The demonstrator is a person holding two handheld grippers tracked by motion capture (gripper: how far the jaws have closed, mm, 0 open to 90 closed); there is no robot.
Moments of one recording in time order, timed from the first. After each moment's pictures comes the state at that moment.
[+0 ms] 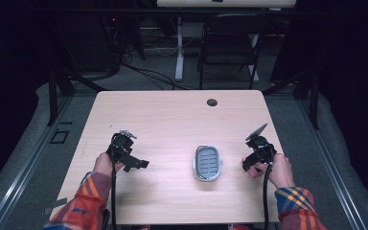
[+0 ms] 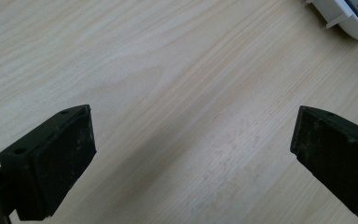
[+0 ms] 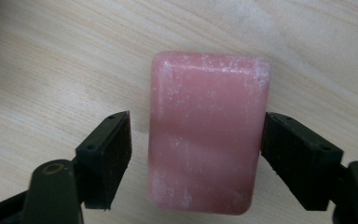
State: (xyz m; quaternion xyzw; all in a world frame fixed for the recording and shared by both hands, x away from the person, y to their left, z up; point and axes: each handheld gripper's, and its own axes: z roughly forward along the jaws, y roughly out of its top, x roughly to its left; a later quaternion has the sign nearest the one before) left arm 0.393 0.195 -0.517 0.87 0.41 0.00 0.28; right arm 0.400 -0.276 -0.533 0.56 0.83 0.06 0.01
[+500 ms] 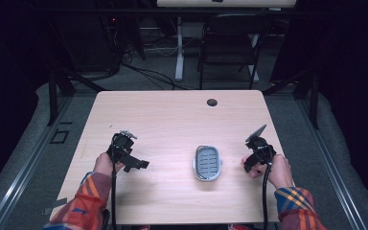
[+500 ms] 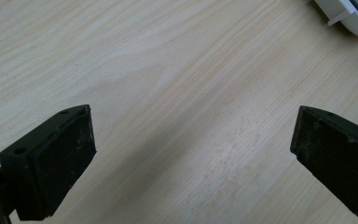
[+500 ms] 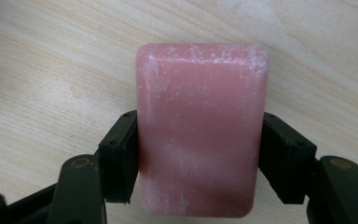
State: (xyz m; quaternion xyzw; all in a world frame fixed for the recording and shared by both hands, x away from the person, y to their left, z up) left arm 0.393 0.194 -0.517 0.87 0.41 0.00 0.27; right arm 0.400 -0.275 -0.543 0.58 0.82 0.06 0.01
